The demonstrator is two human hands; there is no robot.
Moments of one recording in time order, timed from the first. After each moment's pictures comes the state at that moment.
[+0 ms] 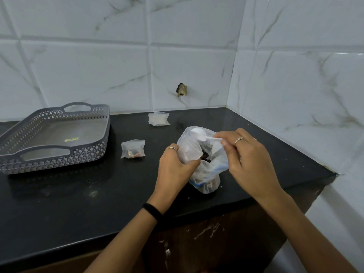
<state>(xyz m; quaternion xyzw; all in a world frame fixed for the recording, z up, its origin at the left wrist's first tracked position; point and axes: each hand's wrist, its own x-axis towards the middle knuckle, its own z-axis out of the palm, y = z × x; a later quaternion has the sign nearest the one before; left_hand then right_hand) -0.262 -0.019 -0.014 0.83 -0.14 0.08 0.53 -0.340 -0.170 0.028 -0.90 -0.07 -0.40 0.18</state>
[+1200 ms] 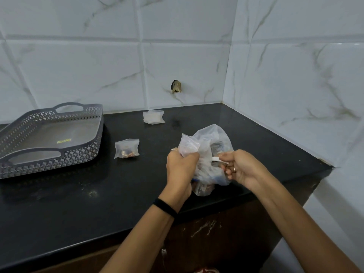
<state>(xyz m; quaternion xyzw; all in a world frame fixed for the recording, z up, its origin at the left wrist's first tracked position) -0.270 -0.059 -0.010 0.64 0.02 -0.07 0.76 -0.306 -0.200 0.005 -0.67 0.23 -0.01 0.71</state>
